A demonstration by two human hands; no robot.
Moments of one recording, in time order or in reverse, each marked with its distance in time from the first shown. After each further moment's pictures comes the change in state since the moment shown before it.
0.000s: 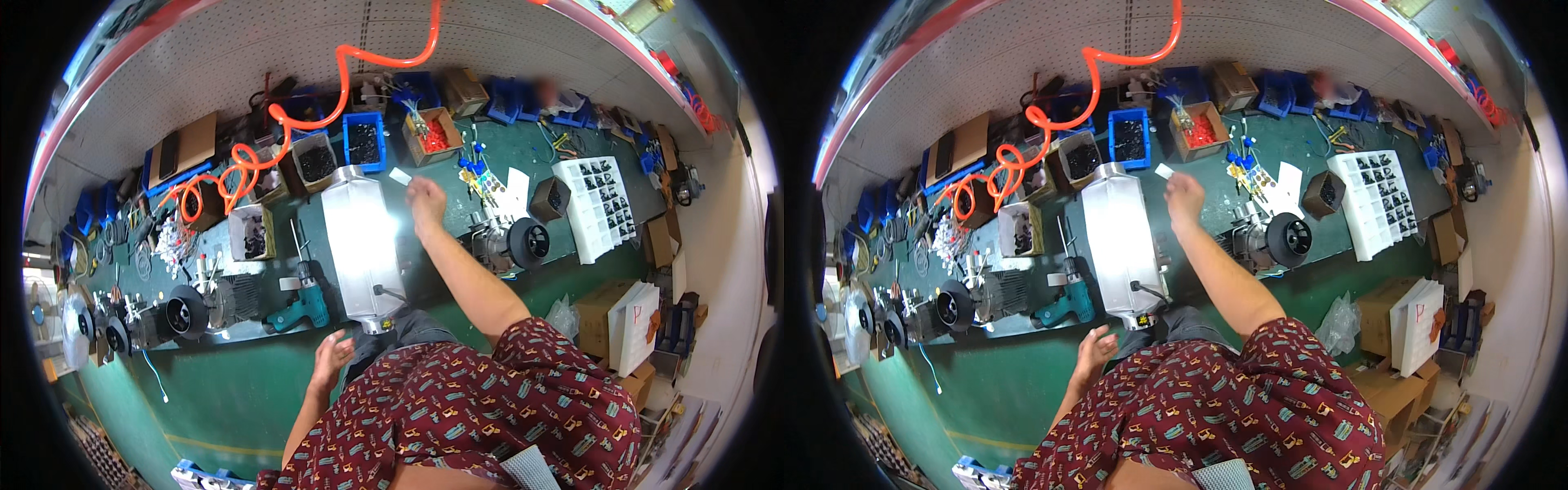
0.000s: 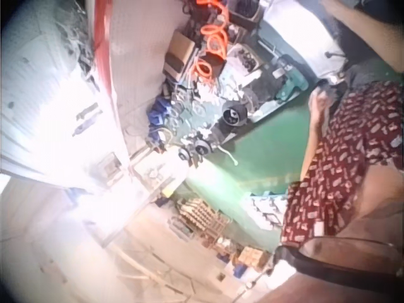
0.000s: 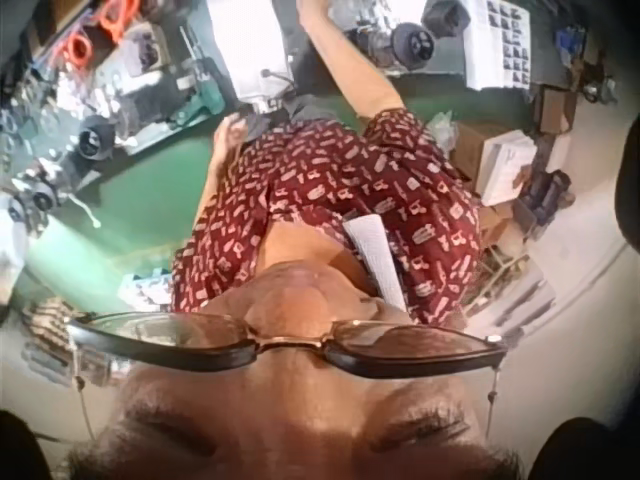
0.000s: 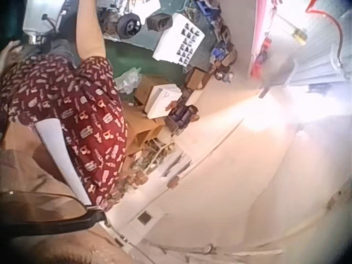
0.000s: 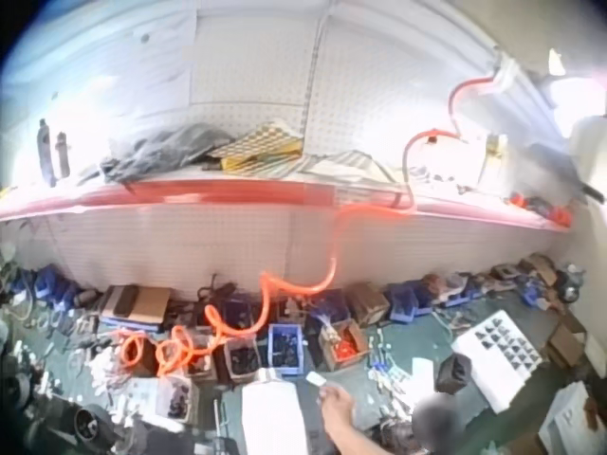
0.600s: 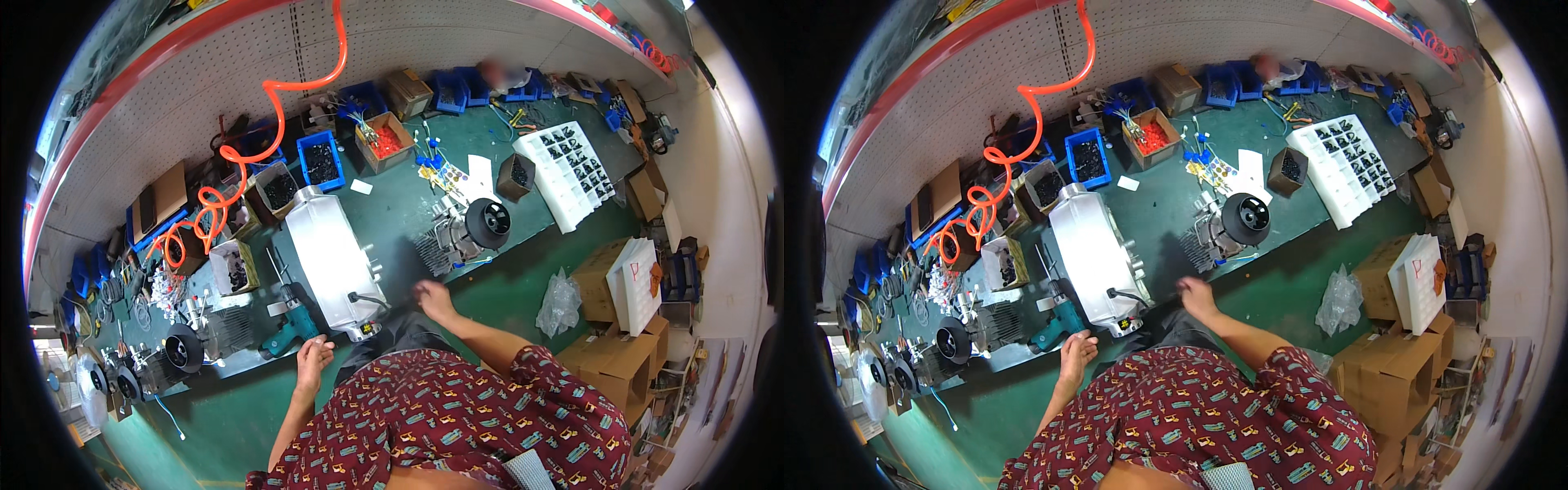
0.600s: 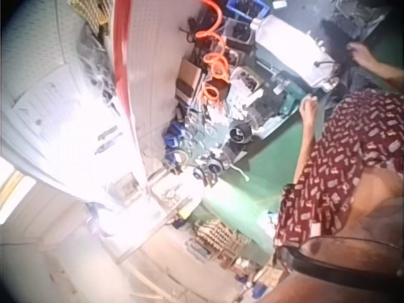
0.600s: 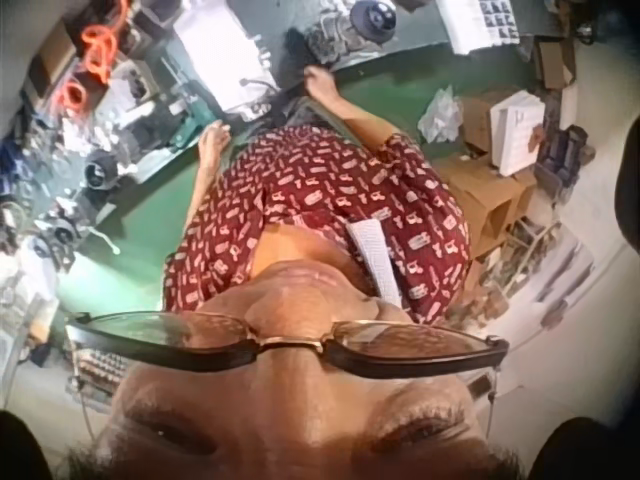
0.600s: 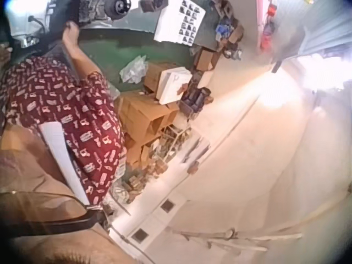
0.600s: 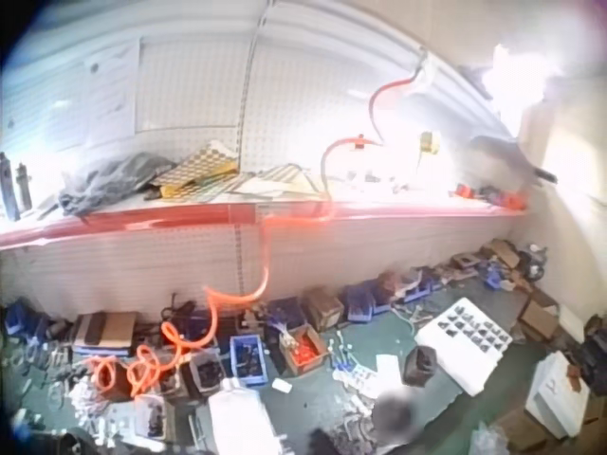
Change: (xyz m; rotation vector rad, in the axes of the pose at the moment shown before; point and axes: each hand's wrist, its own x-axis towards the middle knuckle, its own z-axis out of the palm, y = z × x) left_hand 0.002 0.057 0.015 0.270 0.022 0.121; right_hand -0.145 0.089 -0.212 -0.759 -0.302 -0.141
